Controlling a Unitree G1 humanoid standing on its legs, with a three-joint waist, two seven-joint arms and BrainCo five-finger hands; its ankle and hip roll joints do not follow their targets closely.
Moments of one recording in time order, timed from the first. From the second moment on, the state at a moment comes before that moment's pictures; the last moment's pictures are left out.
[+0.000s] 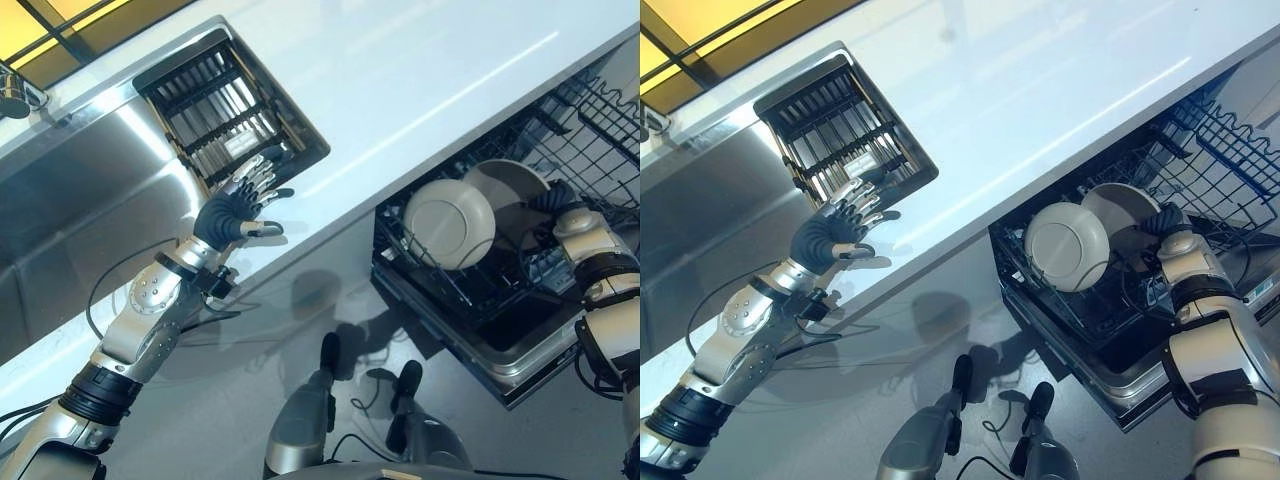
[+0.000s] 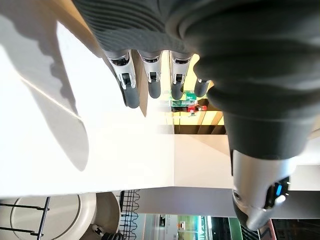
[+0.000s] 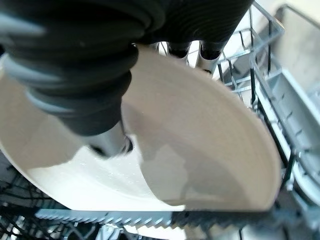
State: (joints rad) left arm -0.26 0.77 -0.27 -0.14 -0.77 -0.26 -0.23; right arm -0.98 -0.75 0.42 1.20 0.15 0.14 -0.07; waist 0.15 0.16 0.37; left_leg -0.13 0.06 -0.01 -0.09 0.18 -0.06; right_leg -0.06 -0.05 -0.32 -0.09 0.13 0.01
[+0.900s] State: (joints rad) left arm -0.31 0.68 -0.42 -0.13 -0.77 -0.27 -0.19; right arm -0.90 -0.63 0.14 1.31 0.36 0.11 -0.51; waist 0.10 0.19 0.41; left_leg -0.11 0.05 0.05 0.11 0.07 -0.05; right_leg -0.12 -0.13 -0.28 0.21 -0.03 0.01
